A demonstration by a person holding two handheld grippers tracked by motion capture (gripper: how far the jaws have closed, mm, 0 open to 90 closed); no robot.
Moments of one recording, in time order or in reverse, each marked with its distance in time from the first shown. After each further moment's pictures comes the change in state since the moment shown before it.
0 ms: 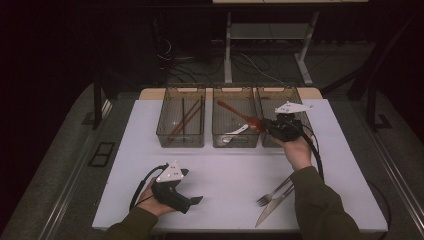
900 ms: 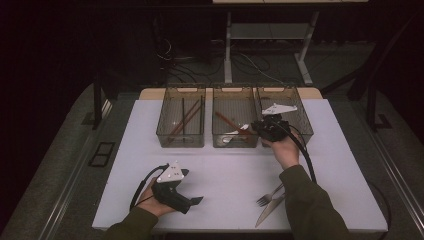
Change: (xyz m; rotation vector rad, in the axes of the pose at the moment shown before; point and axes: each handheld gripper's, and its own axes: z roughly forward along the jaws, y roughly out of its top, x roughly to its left) left arm -0.001 0.000 0.001 -0.004 -0.002 -0.001; right arm 0.011 -0.004 0.032 0.057 -0.017 0.004
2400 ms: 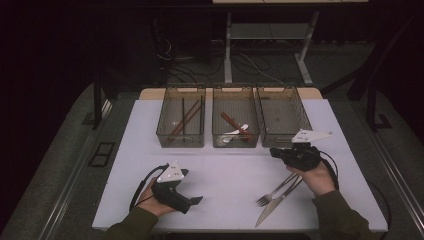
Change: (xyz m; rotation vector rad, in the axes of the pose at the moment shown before) left arm 0.003 0.000 -0.001 0.029 0.007 0.026; right arm -0.011 -0.070 -0.080 0.002 0.241 -0.035
